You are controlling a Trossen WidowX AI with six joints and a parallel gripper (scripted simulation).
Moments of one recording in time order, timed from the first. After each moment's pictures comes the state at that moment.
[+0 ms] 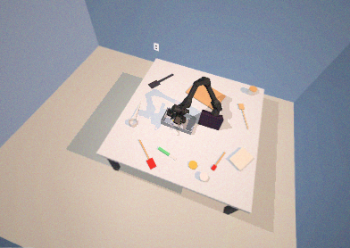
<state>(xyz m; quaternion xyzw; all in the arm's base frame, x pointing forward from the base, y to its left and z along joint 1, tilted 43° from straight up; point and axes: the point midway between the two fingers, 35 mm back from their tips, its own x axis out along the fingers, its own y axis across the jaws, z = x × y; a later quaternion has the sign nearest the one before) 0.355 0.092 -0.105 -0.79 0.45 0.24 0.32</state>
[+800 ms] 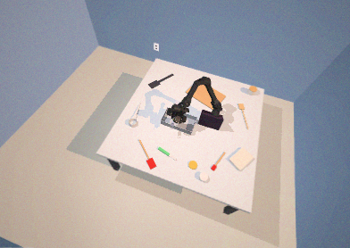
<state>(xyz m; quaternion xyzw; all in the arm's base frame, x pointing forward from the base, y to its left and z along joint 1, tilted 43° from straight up) 0.354 0.097 -0.097 -0.78 0.47 0.24 0.33</state>
